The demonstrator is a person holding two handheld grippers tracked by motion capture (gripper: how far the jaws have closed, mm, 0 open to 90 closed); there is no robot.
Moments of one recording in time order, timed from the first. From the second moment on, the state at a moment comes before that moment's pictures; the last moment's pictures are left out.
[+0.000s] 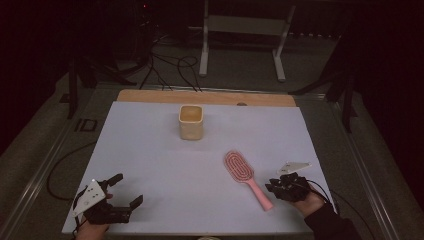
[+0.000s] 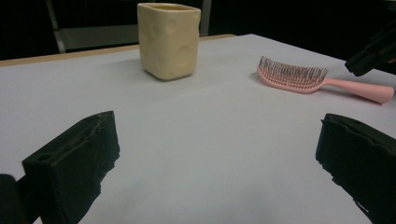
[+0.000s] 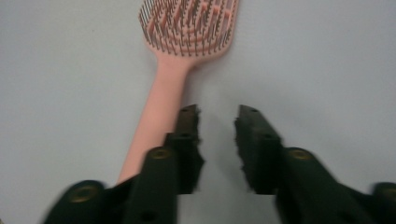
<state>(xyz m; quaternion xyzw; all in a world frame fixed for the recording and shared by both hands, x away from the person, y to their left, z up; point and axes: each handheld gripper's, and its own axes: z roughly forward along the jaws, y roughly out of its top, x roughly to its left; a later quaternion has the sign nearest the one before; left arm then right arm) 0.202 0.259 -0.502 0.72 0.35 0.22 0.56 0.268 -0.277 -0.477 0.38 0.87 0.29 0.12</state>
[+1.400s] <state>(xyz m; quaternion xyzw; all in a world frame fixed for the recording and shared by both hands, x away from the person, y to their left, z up) 0.201 0.260 -0.501 0.72 0.35 0.22 0.56 0.288 -0.219 -0.456 0.35 0.90 0.24 0.09</state>
